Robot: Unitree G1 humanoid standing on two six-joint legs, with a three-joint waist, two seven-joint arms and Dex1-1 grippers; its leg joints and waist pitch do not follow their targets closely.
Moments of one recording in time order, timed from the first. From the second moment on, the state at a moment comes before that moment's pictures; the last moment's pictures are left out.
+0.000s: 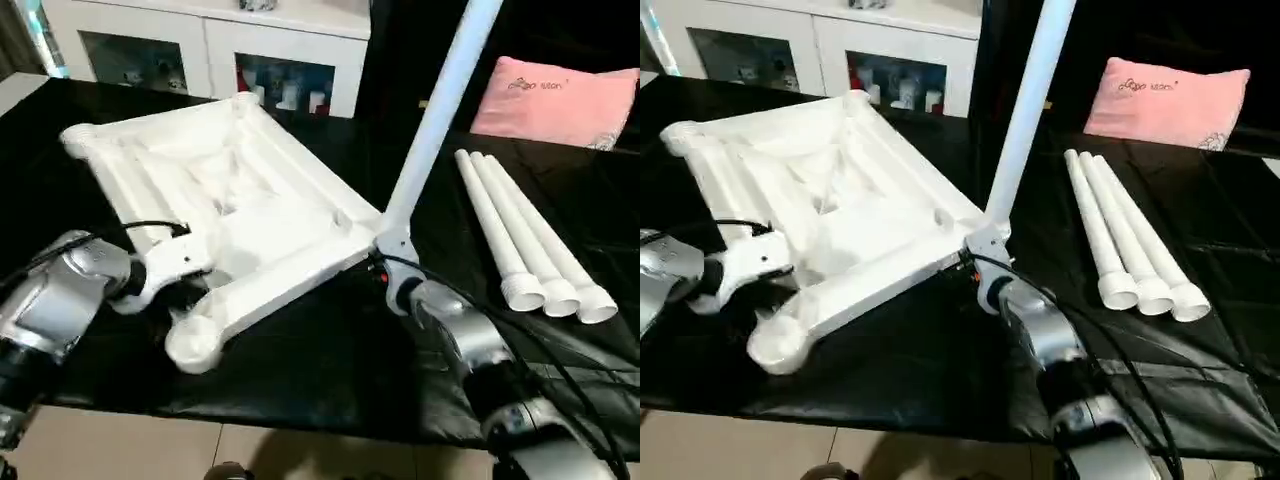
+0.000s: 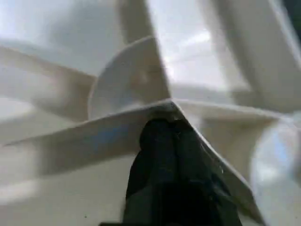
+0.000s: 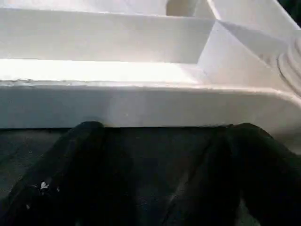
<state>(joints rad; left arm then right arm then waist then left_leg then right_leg) -0.48 0.82 -0.33 0.15 0.09 0.49 -1.23 -0.55 -0.10 0.13 0.68 0.02 0.25 0.38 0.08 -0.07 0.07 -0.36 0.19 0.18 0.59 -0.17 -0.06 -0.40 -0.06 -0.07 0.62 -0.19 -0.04</state>
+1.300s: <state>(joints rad) -0.54 0.39 -0.23 0.19 -0.08 0.35 -0.94 -0.86 -0.34 -0.07 0.97 0.01 0.21 0.17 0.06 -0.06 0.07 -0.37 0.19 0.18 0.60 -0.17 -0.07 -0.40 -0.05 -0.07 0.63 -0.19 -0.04</state>
